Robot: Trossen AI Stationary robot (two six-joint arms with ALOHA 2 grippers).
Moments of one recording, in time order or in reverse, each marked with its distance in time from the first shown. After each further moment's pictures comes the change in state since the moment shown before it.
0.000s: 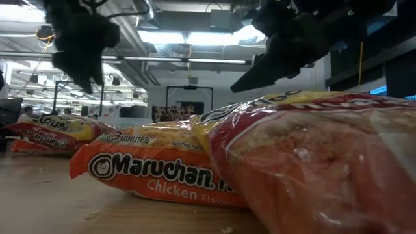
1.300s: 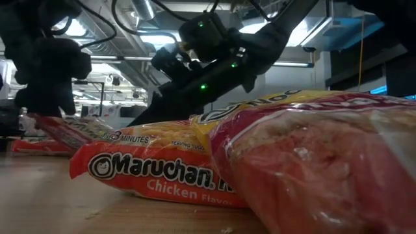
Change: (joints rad) left arm -0.104 -0.247 -0.392 0.327 0.077 -0.195; right arm -0.145 0.671 0.617 0.097 -0.136 -0.207
